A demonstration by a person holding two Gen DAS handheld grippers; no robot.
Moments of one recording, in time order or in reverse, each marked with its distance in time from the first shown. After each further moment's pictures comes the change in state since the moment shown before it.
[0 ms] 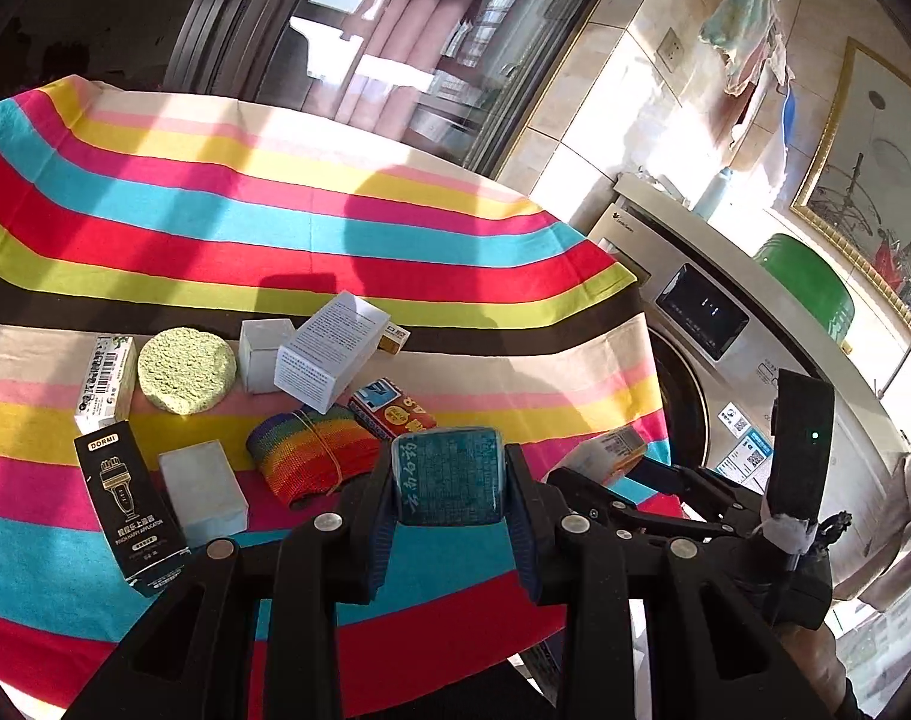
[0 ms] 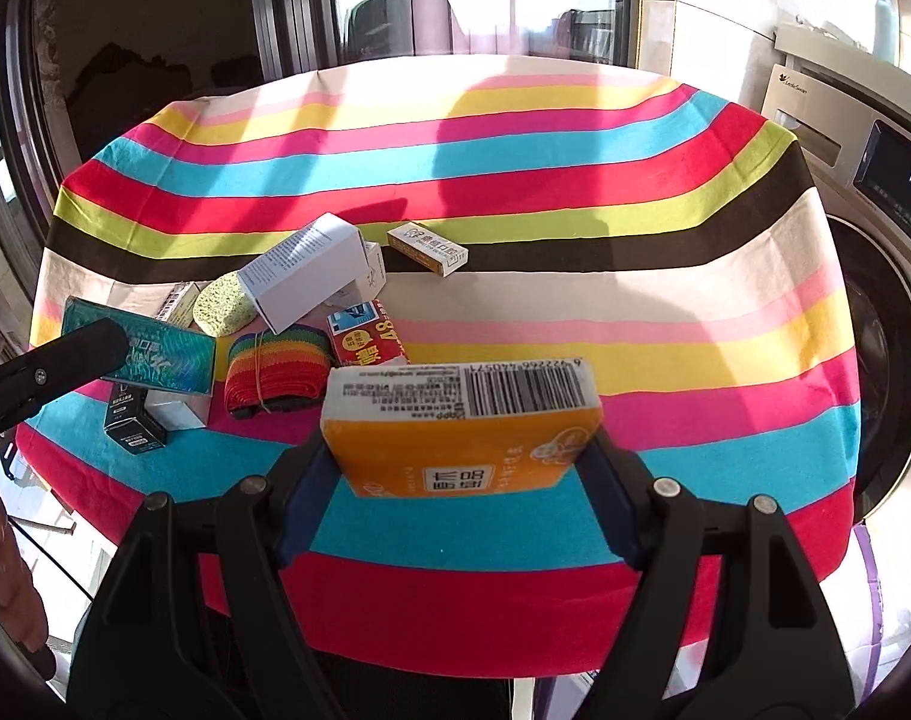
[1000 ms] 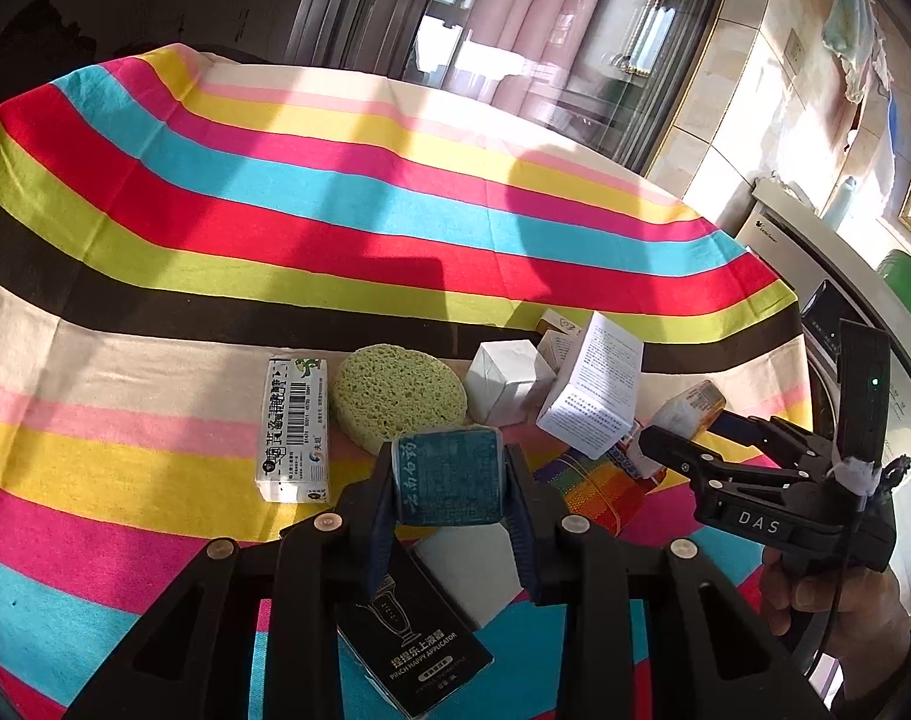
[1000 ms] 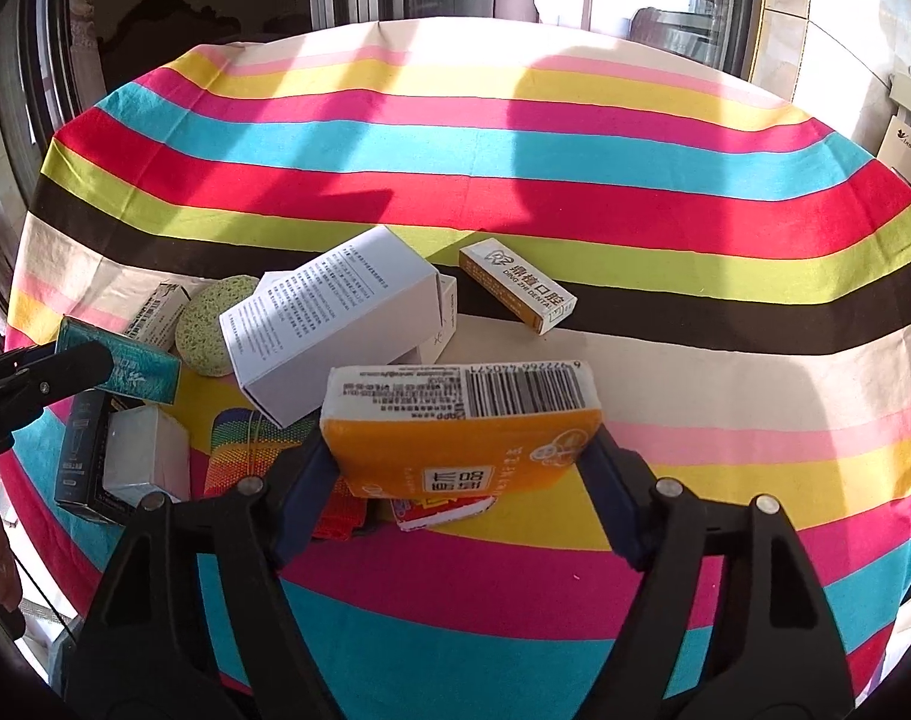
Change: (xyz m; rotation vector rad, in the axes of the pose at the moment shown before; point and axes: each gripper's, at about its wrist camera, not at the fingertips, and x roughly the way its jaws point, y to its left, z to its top) left arm 0.014 0.117 0.026 -0.045 0.017 0.275; right arm 0.101 0.050 0.047 -0.142 0.044 0.073
